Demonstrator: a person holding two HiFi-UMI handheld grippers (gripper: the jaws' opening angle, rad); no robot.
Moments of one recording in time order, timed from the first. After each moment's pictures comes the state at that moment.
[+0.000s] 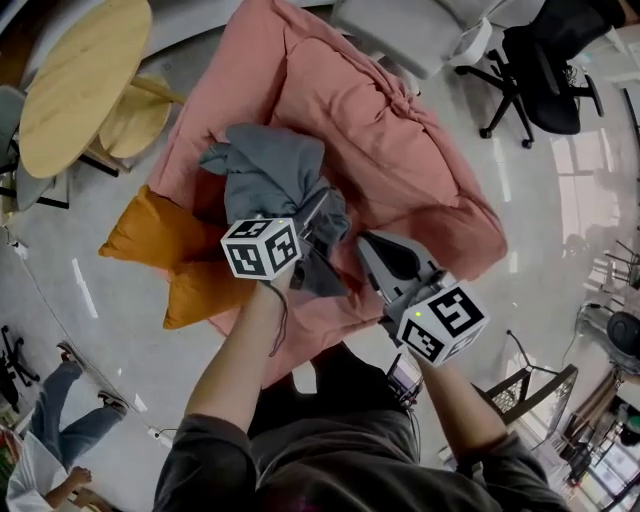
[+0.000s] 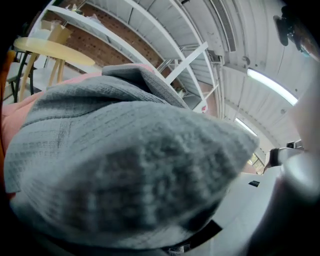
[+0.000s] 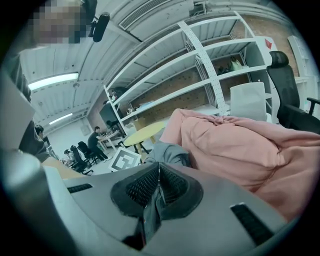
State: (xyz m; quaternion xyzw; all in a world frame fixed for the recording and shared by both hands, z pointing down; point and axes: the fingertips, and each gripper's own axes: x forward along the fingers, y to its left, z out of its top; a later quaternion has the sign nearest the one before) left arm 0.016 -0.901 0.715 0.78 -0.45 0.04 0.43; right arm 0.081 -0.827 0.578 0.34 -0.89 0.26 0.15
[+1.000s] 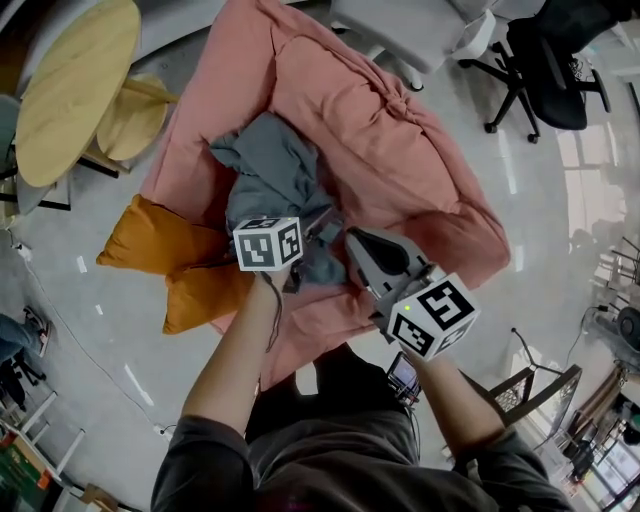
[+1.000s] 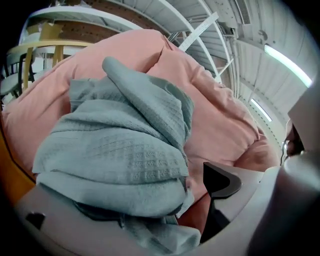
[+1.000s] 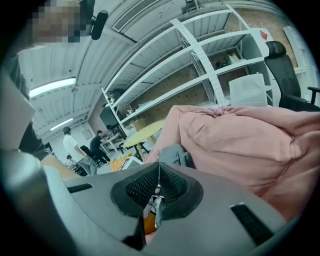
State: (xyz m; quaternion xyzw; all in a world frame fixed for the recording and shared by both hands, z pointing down) left arm 0.024 -0.887 0.793 0.74 -0.45 0.17 0.47; right arm 0.082 -0.845 0.604 0.33 -0.89 0.28 0.14
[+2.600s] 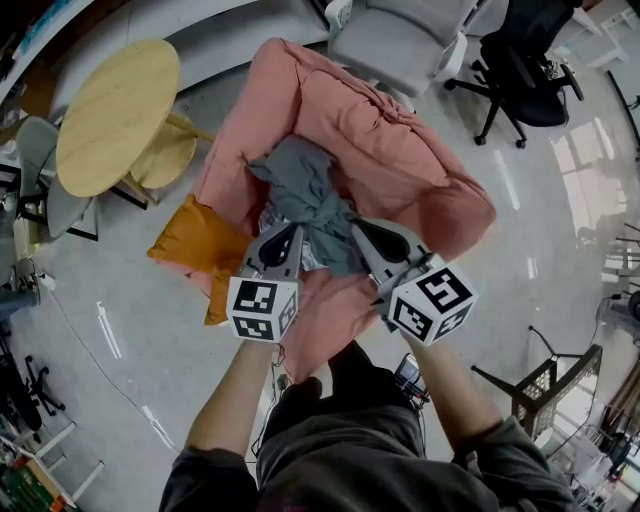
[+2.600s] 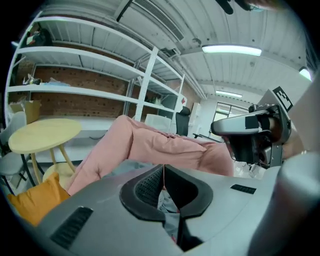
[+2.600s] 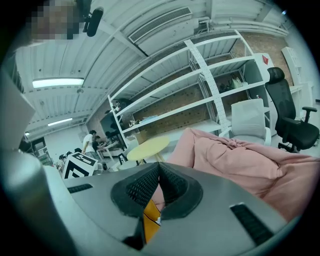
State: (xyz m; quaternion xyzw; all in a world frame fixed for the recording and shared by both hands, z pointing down) left arm -0.048 -0.796 0.570 0.85 -0.47 0.15 0.20; right arm 0.034 -0.791 0.492 0.38 -0.90 0.22 0.09
